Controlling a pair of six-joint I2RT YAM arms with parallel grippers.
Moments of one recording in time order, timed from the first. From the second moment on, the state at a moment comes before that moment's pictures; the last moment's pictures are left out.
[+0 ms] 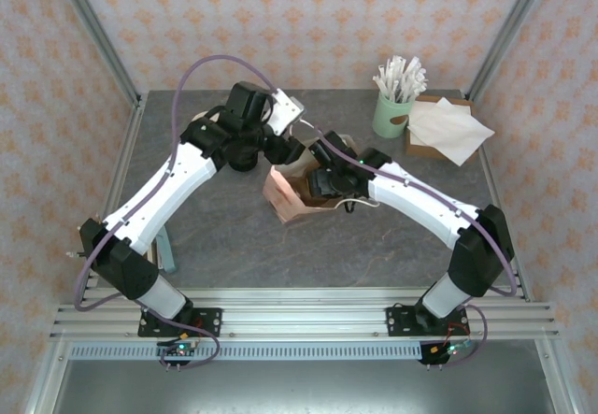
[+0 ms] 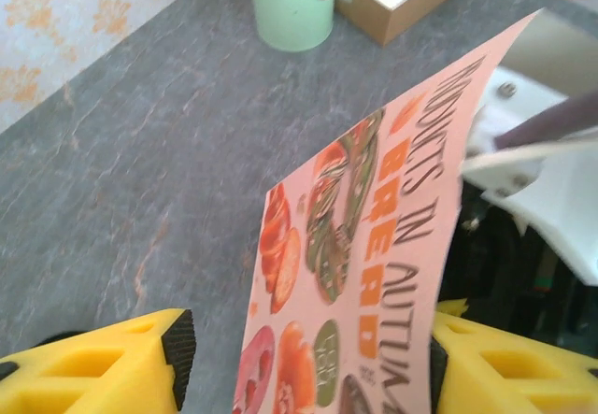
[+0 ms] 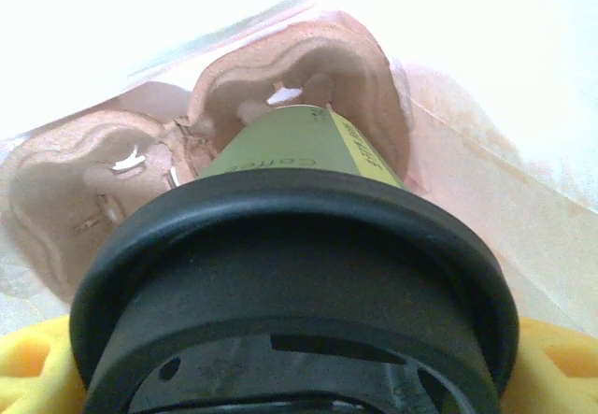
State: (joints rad) left arm -0.51 1.57 1.66 -0.79 0.22 0.19; right arm 0.74 1.58 1.36 -0.86 0.23 0.49
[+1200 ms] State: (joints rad) left arm -0.58 1.53 1.49 -0.59 0.15 0.37; right arm 0.73 1.52 1.28 -0.69 0.32 0.54
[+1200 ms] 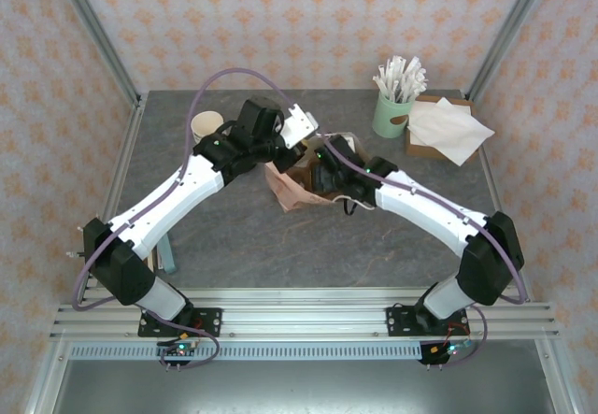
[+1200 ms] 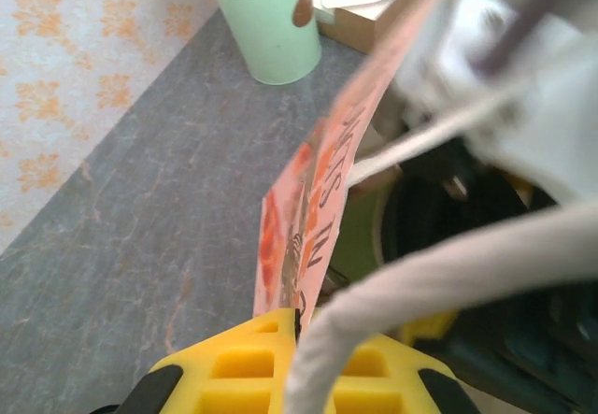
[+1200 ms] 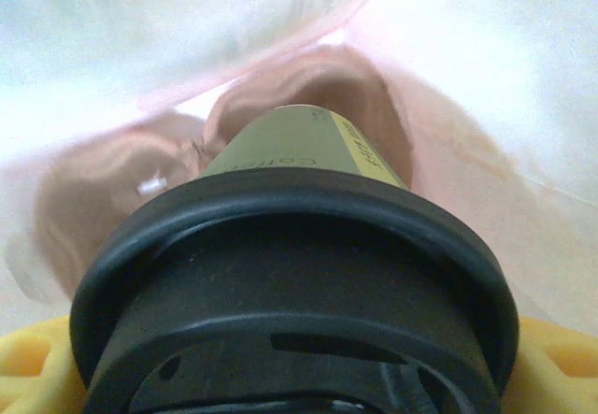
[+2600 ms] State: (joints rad) left arm -0.56 1.57 1.54 -0.60 0.21 0.23; right arm 0.64 1.63 1.55 -0.89 0.20 0.55
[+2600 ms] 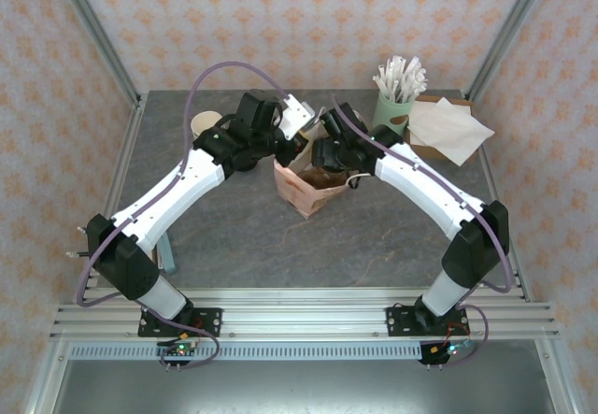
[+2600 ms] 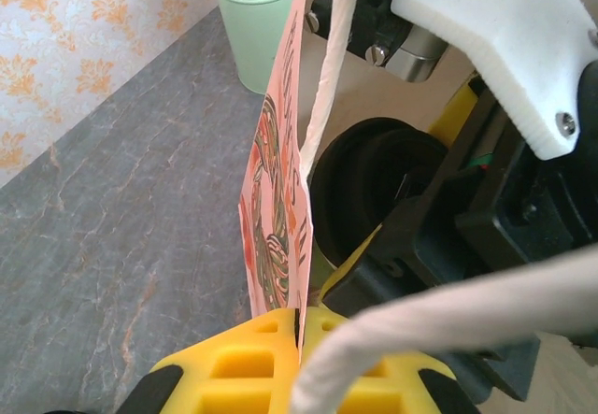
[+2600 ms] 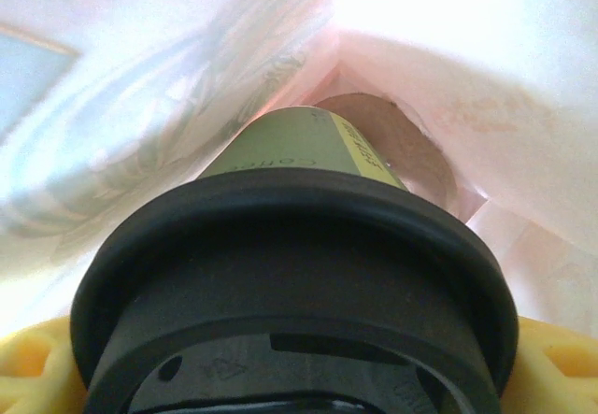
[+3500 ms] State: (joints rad) left arm -0.55 1.57 1.50 -0.61 0.16 0.24; right arm 0.74 1.58 1.57 -1.13 0.24 0.50
